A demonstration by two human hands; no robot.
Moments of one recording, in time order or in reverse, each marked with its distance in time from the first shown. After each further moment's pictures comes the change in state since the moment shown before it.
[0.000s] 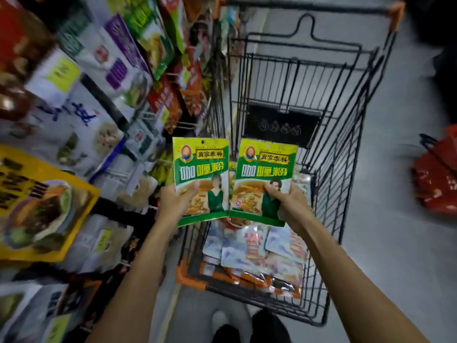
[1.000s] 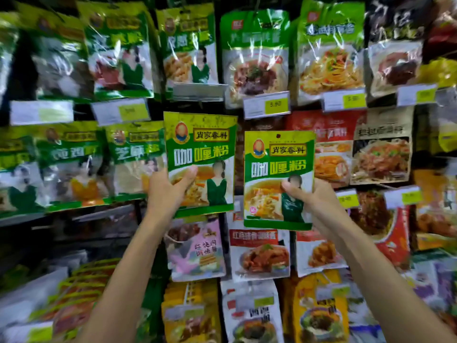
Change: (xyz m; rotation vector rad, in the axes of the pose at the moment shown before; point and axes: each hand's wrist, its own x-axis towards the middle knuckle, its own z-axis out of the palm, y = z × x) left_hand -0.408 0.263 -0.401 0.117 1.325 0.643; right_hand -0.393 -0.288 0.335 -0.059 -1.330 -0.813
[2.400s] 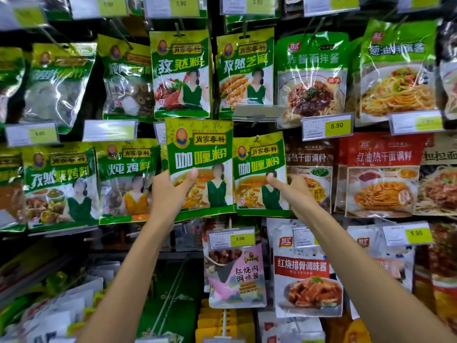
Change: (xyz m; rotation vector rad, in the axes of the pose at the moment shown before) left_hand 0.048 -0.006 -0.079 0.032 0.117 -0.034; right_hand 0.094 -0.004 0.130 -0.125 -0.039 0.061
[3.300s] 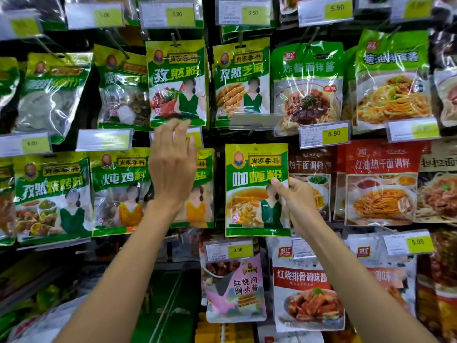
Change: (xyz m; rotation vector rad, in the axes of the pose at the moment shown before) left_hand 0.051 0.024 0.026 0.829 0.454 0.856; right_hand -0.026 -0.014 0.000 0.103 0.088 -0.178
